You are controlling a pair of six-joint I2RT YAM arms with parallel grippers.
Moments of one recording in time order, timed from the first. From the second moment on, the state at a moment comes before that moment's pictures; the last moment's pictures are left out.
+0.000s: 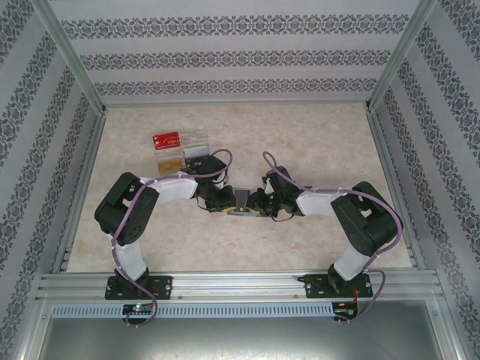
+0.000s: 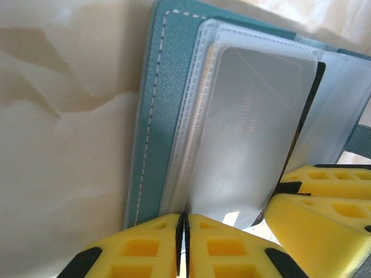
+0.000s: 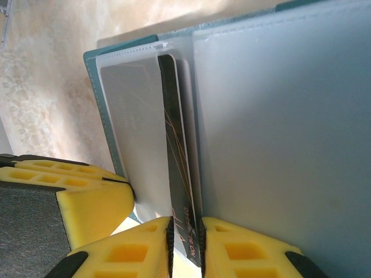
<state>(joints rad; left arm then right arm) -0.57 1.83 1.03 -0.37 0.47 -0.82 0.57 1.67 0.69 0.06 -0.49 0.97</state>
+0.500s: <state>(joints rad) -0.57 1.83 1.05 -0.39 0.45 -0.80 0.54 1.64 0.67 0.05 -0.49 0.93</state>
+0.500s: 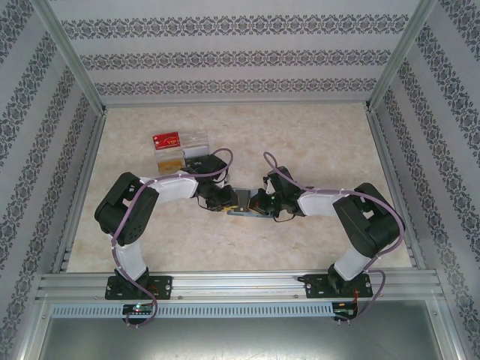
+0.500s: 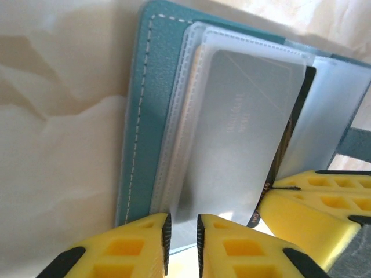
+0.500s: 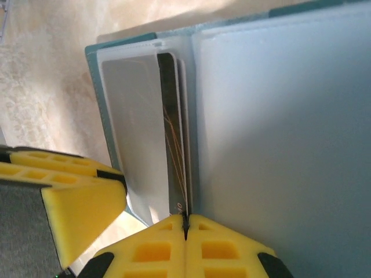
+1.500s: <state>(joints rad) -0.57 1.90 1.10 -0.33 0.50 -0.80 0.49 1.59 0.60 0.04 -0.50 0.89</state>
